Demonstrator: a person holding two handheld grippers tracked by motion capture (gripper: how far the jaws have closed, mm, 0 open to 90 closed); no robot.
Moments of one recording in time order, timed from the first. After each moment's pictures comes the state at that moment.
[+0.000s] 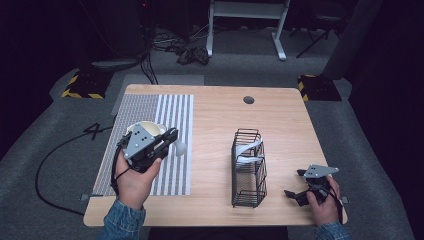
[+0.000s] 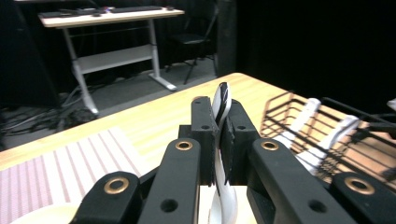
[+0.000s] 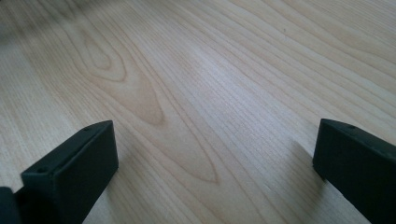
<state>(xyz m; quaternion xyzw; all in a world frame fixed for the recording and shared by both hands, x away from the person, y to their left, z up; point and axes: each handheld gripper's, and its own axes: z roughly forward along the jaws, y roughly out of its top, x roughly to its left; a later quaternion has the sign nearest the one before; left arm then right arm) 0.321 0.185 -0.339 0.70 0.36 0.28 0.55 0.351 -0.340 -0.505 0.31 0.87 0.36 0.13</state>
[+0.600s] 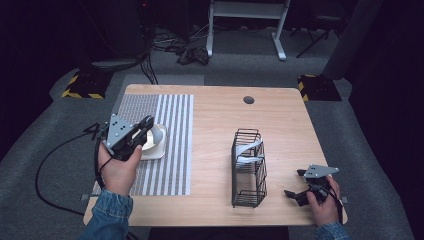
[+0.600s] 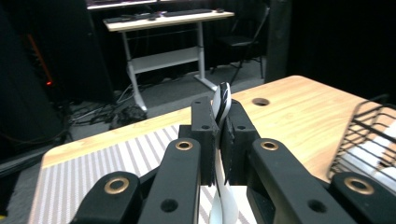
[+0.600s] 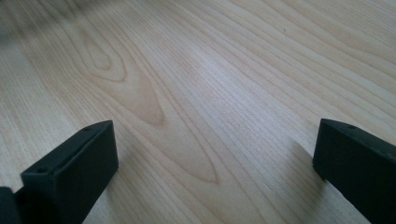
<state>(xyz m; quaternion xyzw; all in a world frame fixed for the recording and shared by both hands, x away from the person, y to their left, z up) 0.345 0.231 -0.342 0.67 0.41 0.35 0.52 0.351 -0.340 -0.505 0.31 0.87 0.36 0.13</state>
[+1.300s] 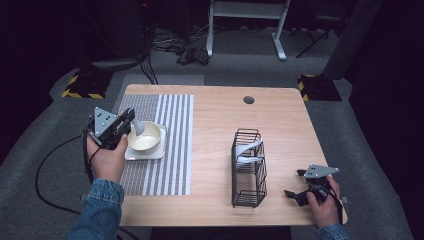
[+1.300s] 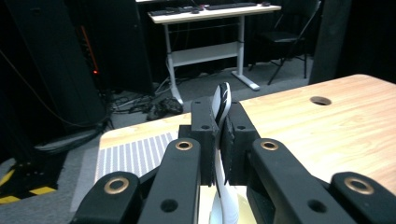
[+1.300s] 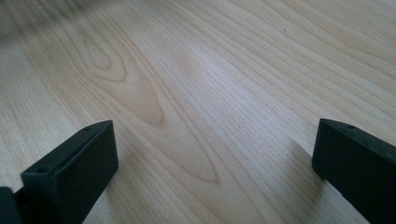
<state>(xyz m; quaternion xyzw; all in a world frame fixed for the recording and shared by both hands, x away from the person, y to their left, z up) 0.375 0.269 -0.358 0.64 0.45 0.39 0.48 0.350 -0.340 -0.505 0.31 0.87 0.36 0.13</state>
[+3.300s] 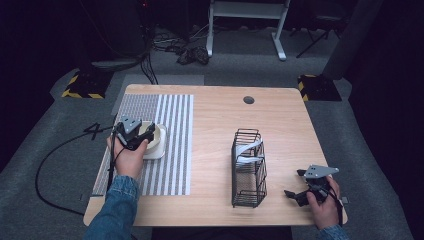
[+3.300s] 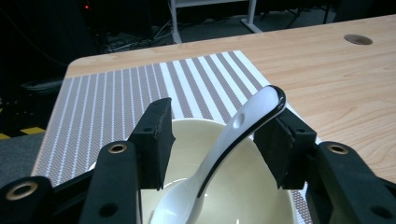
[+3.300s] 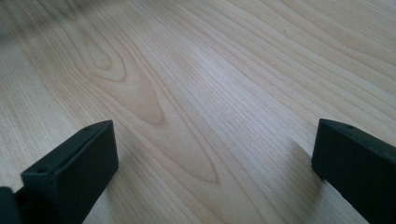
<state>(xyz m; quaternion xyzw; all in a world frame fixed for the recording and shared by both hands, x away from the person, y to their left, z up) 0.422 0.245 -0.438 0.67 0.52 0.33 0.42 0.350 -0.340 -0.505 0.31 0.87 0.36 0.13</state>
